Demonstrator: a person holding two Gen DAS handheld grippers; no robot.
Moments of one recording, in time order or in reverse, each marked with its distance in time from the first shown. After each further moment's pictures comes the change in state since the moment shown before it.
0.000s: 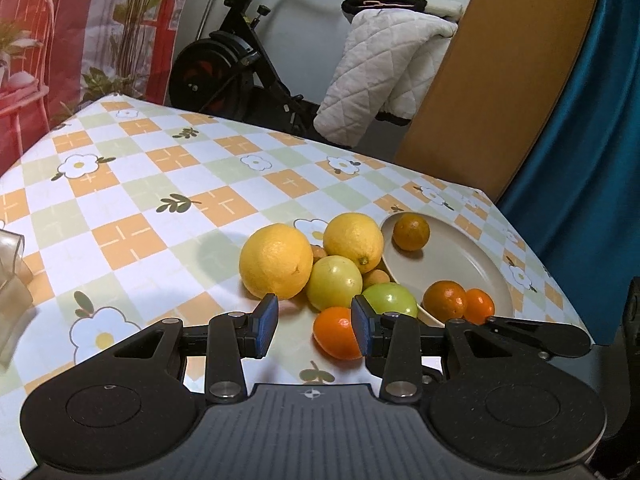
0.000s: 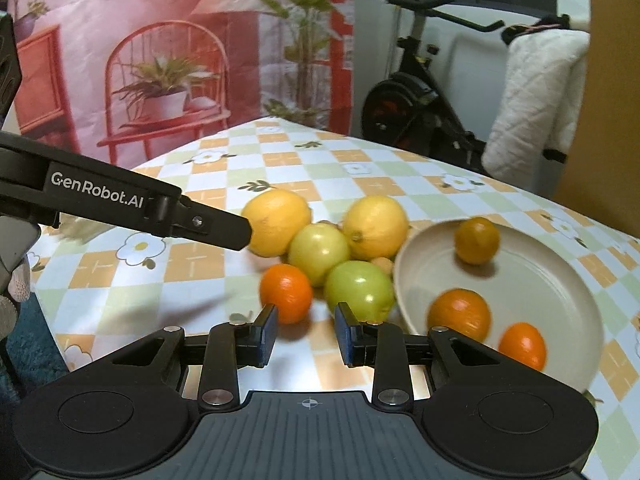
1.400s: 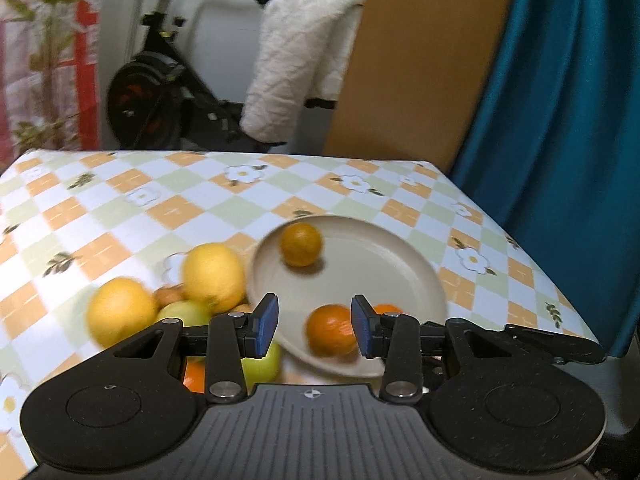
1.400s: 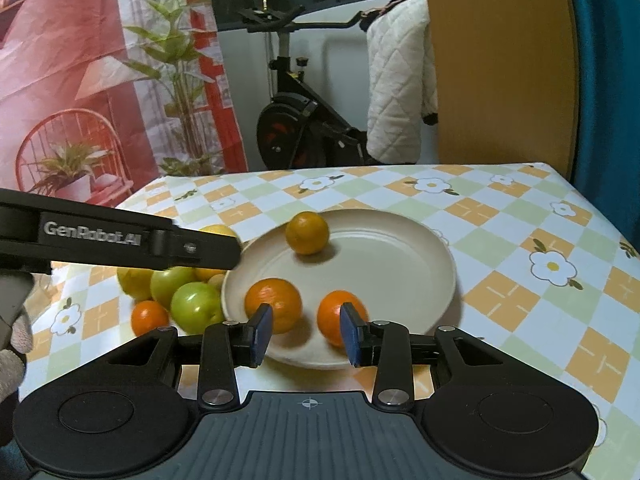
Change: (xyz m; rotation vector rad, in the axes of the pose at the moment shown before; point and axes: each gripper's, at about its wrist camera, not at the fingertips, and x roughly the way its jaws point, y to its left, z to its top) left arm 0.032 -0.102 0.016 0.175 0.022 -0.037; right arm -0.055 -0.100 -0.037 0.323 -0.101 -0.168
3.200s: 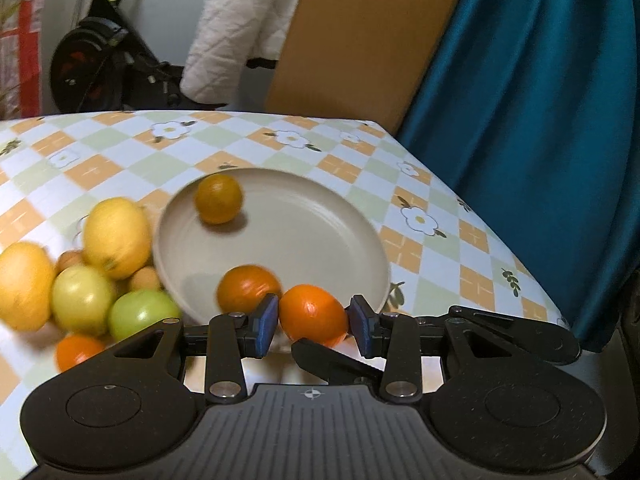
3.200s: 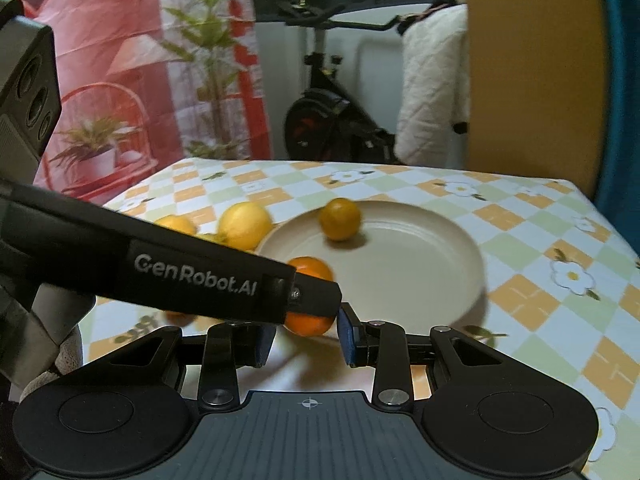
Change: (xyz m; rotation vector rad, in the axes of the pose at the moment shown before) left arm 0.042 -0.035 -0.010 0.037 0.102 -0.181; right arm -0.003 0.011 -0.014 -0.073 -0.001 0.015
